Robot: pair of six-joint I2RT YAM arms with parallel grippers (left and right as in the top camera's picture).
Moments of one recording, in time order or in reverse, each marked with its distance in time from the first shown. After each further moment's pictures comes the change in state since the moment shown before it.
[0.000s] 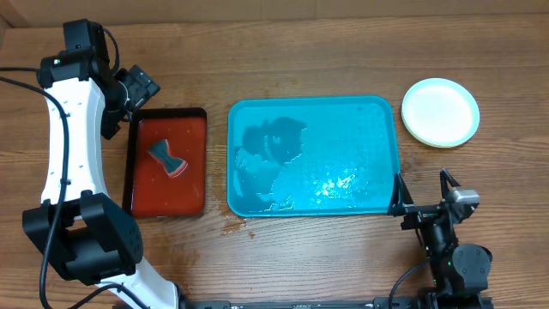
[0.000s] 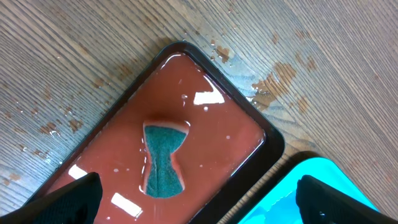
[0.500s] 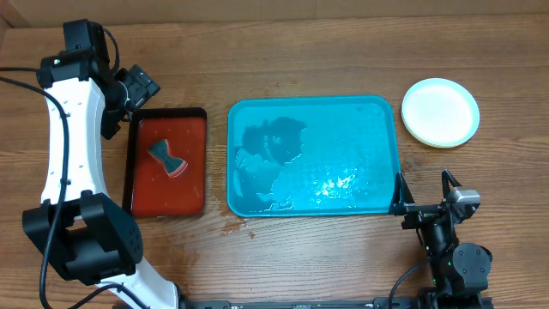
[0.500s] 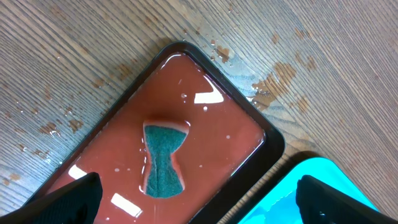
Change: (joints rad) left arm 0.000 0.000 0.000 0.000 0.000 0.000; right arm 0.000 0.000 0.000 0.000 0.011 0.000
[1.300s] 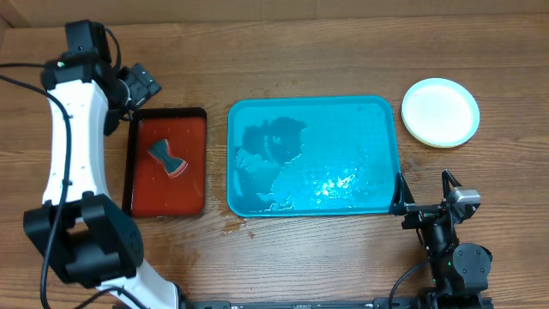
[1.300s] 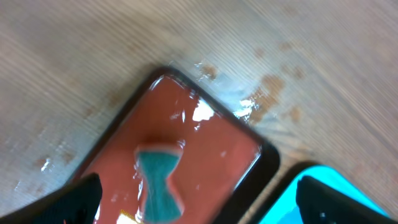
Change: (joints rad) left arm -0.019 -0.033 -0.087 0.152 -0.011 0.091; right arm 0.000 0.000 0.000 0.000 0.003 0.000
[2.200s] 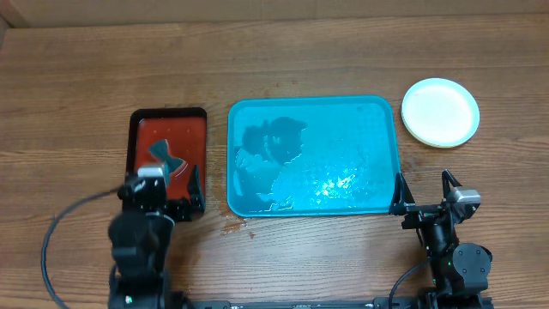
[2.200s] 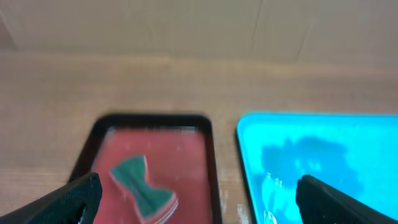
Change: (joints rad) left arm -0.135 -1.415 -1.407 0.888 0.083 0.472; right arm 0.000 0.000 0.000 0.000 0.001 0.000
